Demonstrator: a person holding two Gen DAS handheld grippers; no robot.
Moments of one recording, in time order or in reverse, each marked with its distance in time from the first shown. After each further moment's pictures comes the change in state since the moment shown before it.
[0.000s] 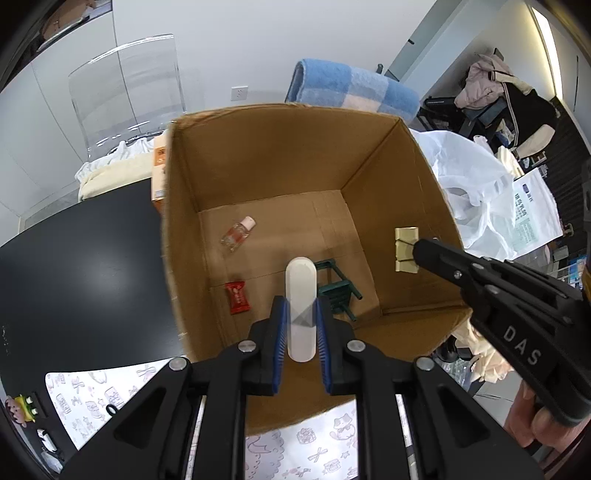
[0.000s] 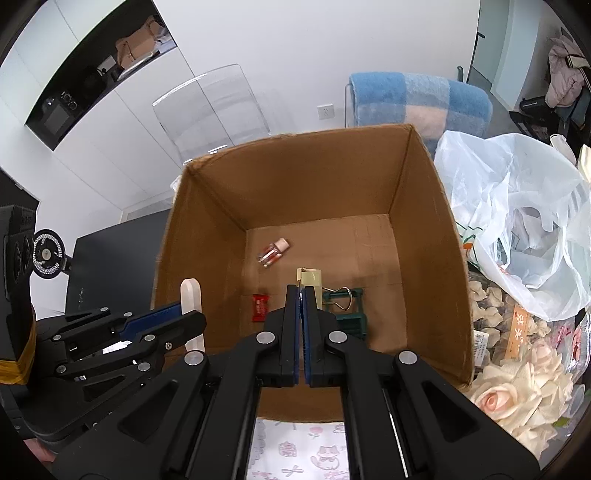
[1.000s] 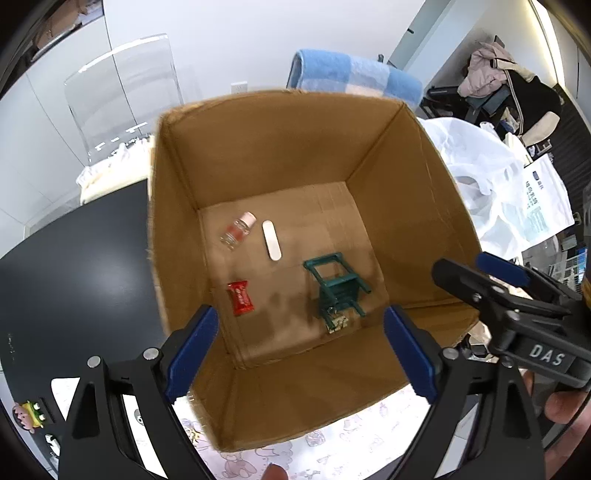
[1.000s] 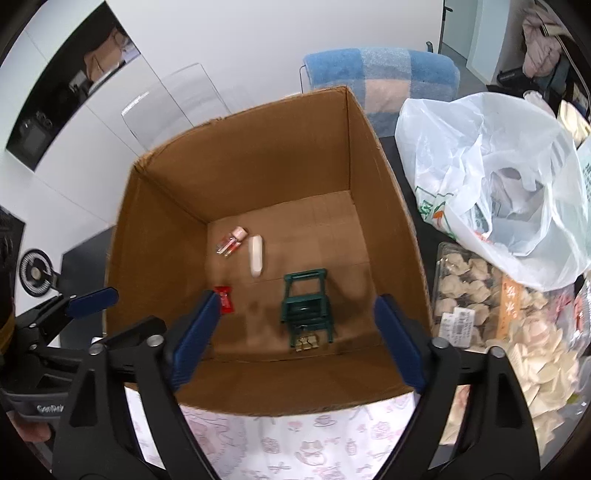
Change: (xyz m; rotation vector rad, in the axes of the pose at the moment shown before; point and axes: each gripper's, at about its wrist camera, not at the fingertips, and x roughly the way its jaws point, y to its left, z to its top) left arm 0.004 0.001 -0.005 0.032 0.004 0.039; right arm 0.008 -0.053 -0.019 0.109 0.018 -0.039
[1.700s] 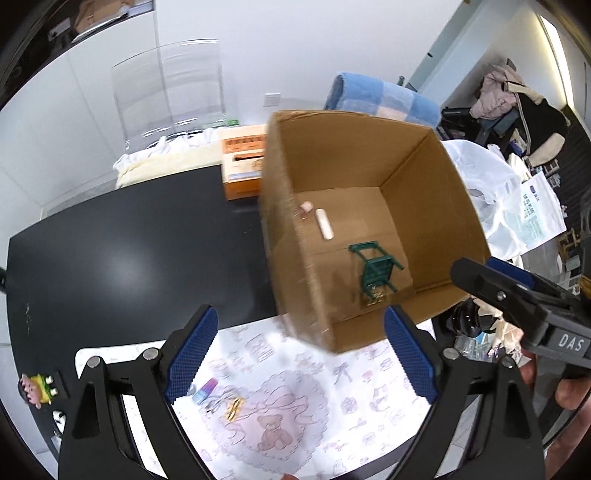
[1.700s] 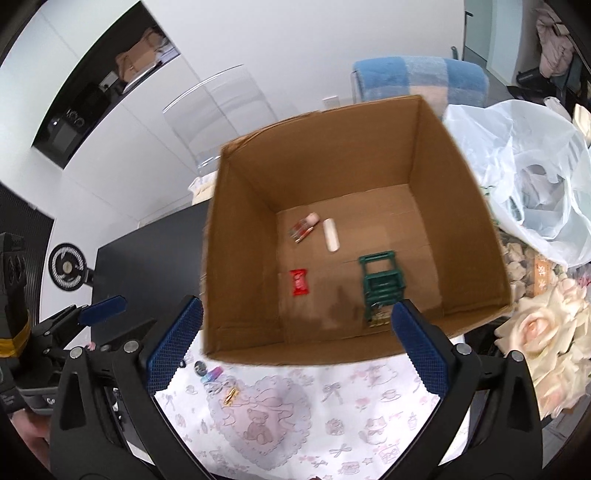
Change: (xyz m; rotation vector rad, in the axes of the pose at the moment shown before) left arm -0.075 0.082 -0.055 -0.072 -0.050 0.030; right arm -0.034 0.088 -0.037 -0.023 -0.015 0.110
